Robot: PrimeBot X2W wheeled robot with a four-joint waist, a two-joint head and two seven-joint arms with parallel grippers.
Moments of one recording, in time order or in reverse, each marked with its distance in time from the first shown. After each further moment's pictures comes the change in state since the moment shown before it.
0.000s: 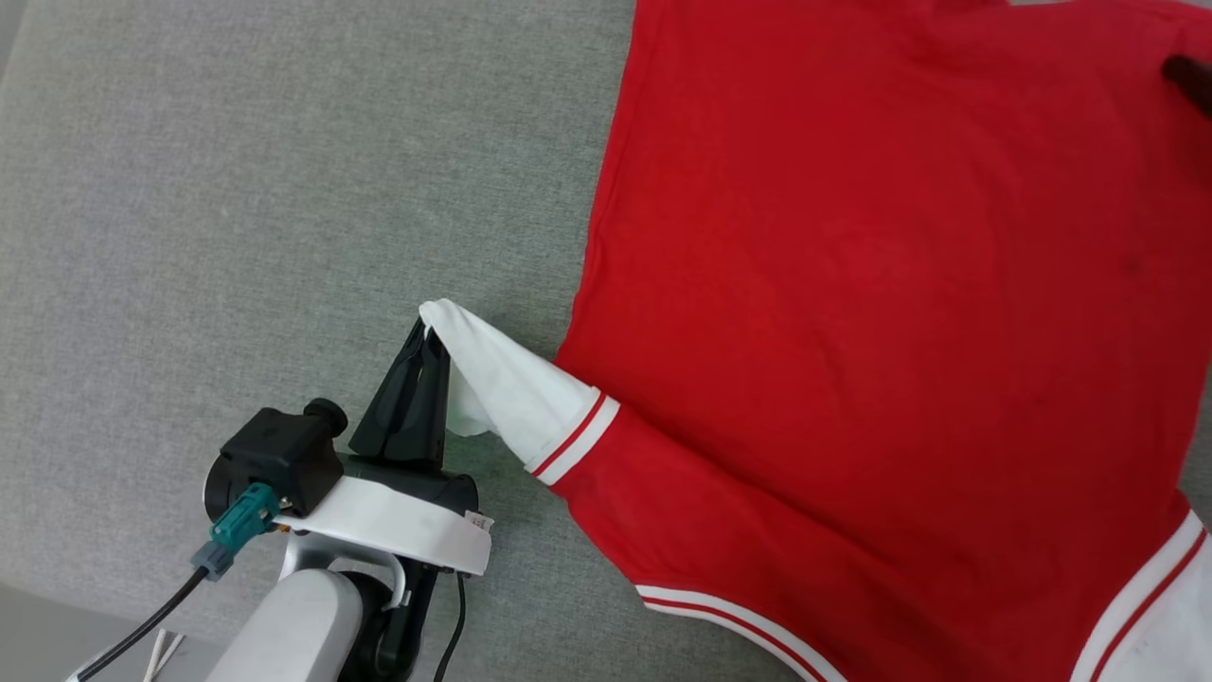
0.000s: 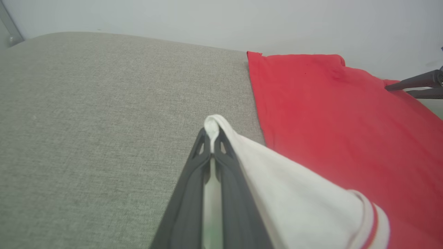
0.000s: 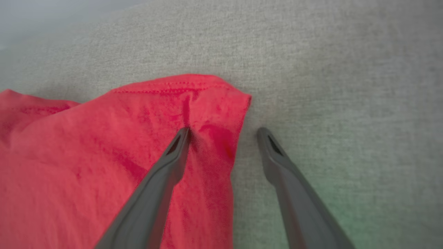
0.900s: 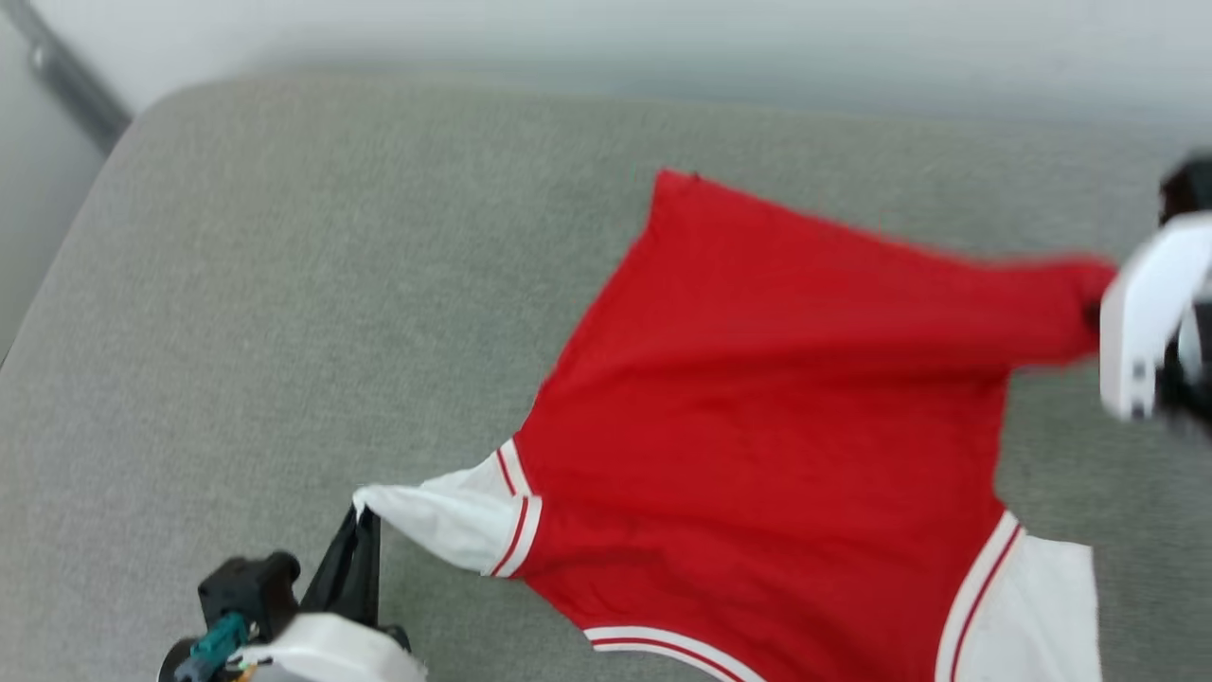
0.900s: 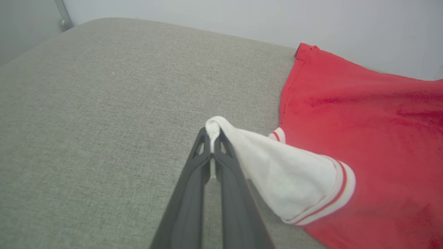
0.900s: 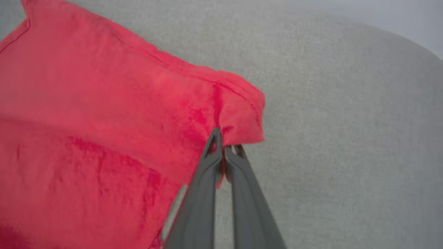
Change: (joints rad) left arm 0.231 0.047 0.040 0.113 -0.063 0.067 0.012; right arm 0.379 -0.114 0.377 -0.304 0.134 0.000 0.067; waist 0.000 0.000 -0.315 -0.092
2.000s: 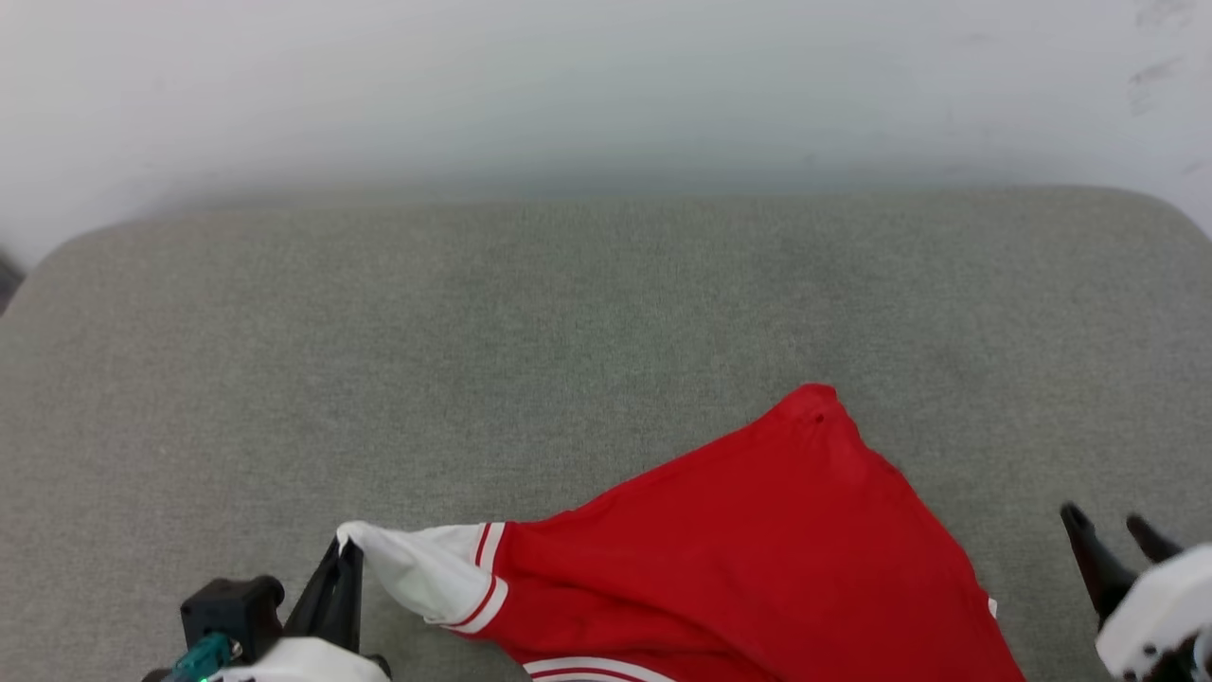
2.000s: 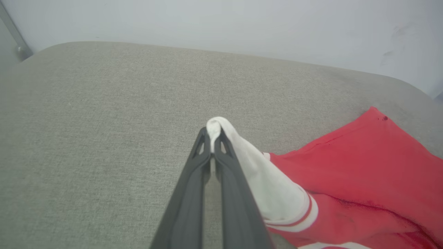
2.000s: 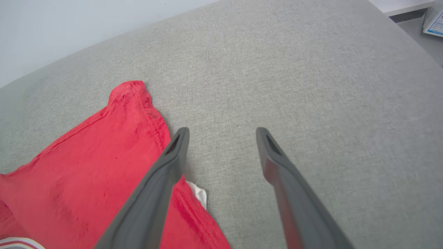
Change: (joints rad) left arm 0.113 0.074 -0.004 -0.131 -0.007 0.080 0.108; right arm 0.765 0.252 -0.377 -0.512 0.039 0.000 -0.318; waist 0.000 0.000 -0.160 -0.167
